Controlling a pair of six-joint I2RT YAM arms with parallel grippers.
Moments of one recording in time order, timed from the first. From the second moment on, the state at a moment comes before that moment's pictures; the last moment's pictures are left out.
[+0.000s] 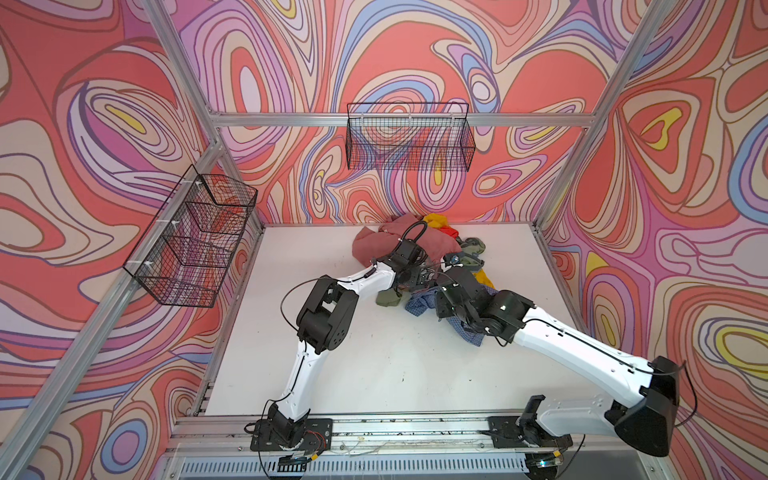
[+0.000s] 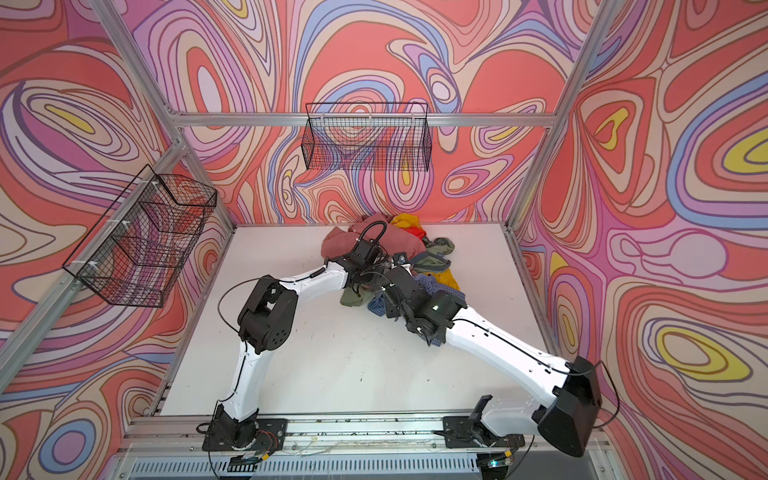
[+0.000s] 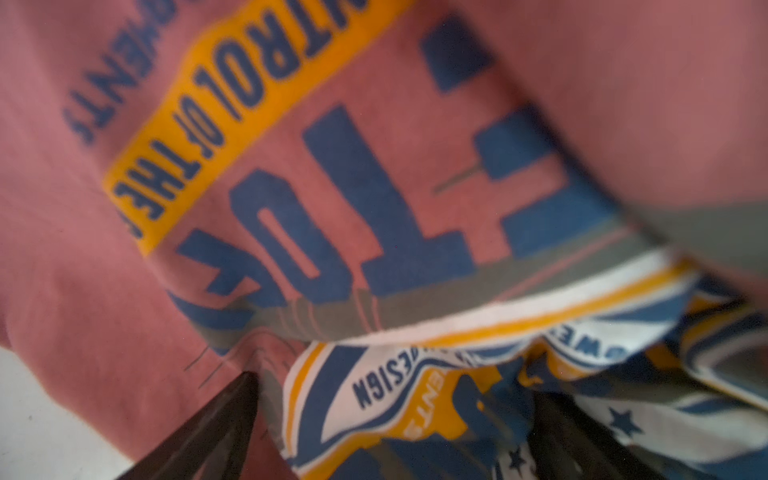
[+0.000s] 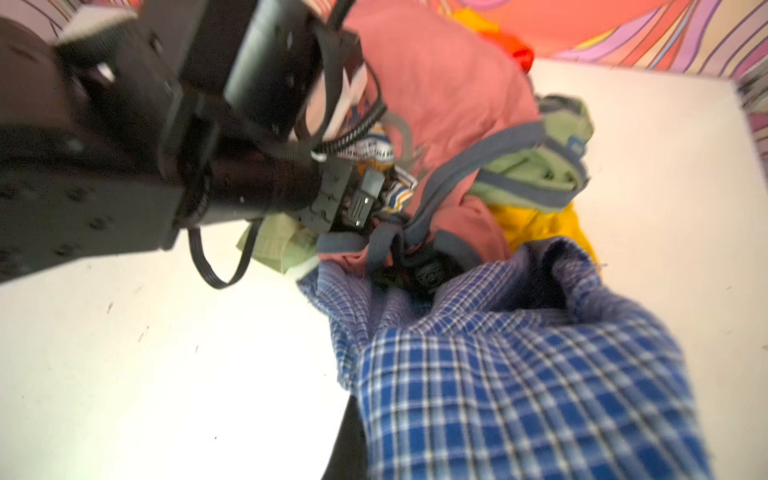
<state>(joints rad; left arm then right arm) -0.63 2.24 1.71 -0.40 -0.15 -0.28 0.82 1.27 1.19 -0.70 0.46 0.45</state>
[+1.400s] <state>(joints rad) -0.63 2.25 1.72 -0.42 -0.12 -0.33 0.82 1.54 2.40 -0.58 0.53 -0.35</state>
